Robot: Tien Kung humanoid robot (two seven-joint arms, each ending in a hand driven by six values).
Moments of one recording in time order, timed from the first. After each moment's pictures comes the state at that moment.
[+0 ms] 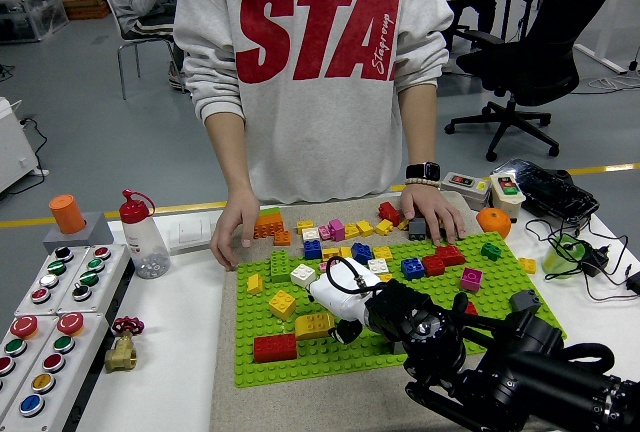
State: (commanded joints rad) left arm -0.14 0.00 -1.04 -0.21 0.48 0.24 0.17; right arm 1.08 0.00 0.26 0.77 -2.08 0.08 -0.17
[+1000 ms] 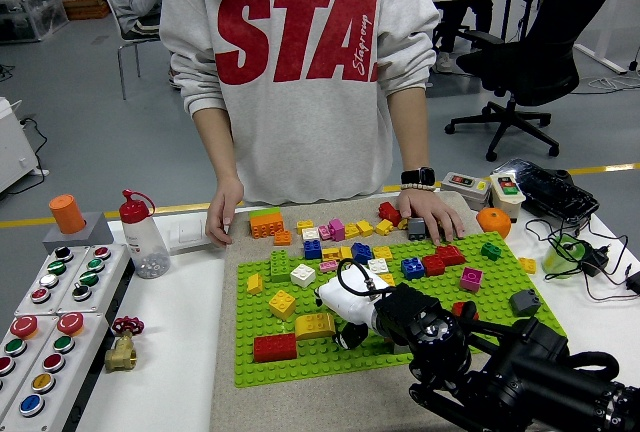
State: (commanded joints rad) left arm -0.13 0.00 -1.05 -0.21 0.49 0.24 0.18; right arm 1.07 0.00 0.28 0.75 -2.02 0.06 -0.17
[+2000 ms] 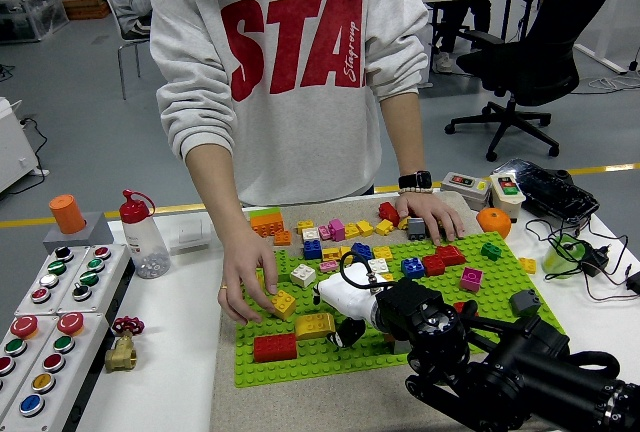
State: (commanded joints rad) left arm -0.14 0.00 -1.05 -0.21 0.50 0.25 0.18; right arm 1.07 0.00 0.31 0.75 -1.92 0.08 -0.17
